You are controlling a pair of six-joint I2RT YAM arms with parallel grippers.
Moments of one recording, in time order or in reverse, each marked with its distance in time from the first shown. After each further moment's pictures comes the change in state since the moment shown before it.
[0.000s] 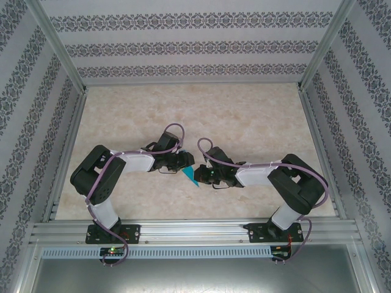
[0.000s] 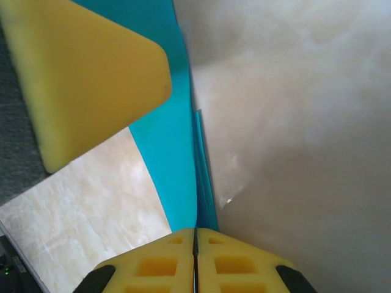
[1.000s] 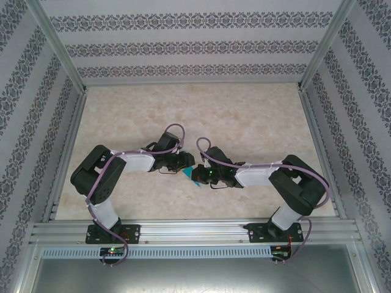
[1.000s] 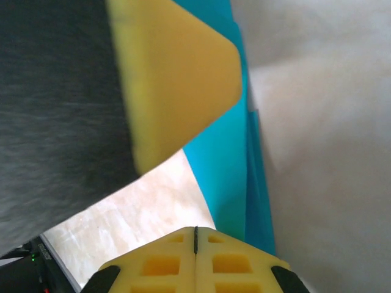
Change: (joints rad) left arm -0.002 0.004 0.002 -0.002 0.019 0.003; right arm 0.021 -0.007 0.010 0.032 -0.031 0.029
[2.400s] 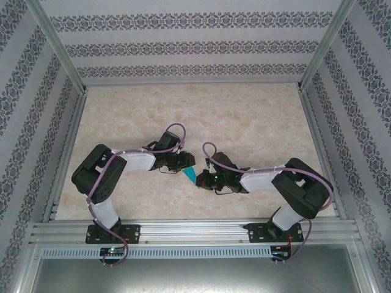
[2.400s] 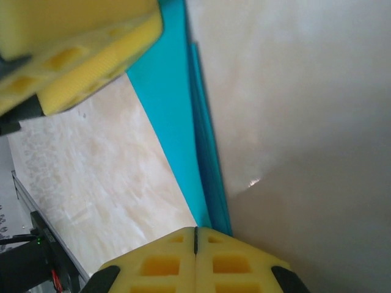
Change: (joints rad) left arm 0.000 0.011 0.024 -0.036 0.007 0.008; right arm -0.006 -0.057 -0.125 0.040 -0.046 0.068
